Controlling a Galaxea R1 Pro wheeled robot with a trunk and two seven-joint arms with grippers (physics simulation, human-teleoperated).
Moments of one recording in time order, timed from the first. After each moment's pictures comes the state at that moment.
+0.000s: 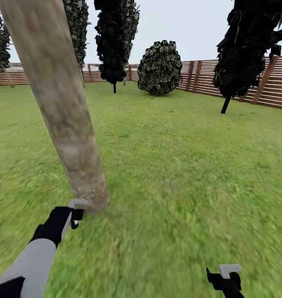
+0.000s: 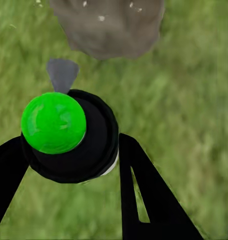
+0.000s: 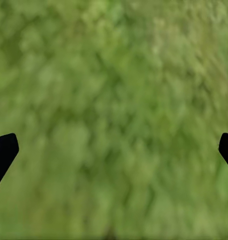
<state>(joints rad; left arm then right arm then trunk) -0.77 0.06 0.32 -0.65 -0.38 0.58 -0.12 -0.41 -0.11 -0.47 -0.24 0.49 -0.36 -0.02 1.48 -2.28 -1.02</state>
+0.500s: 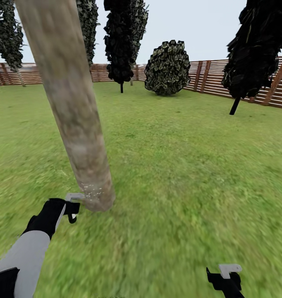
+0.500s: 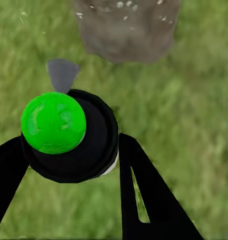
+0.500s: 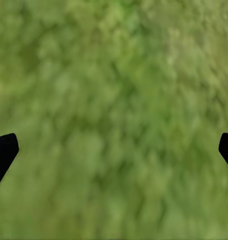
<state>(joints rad) -0.82 0.12 0.28 -0.66 -0.39 0.64 -0.23 -0.41 -0.11 -0.47 -0.24 0.49 -0.36 -0.02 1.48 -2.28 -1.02</state>
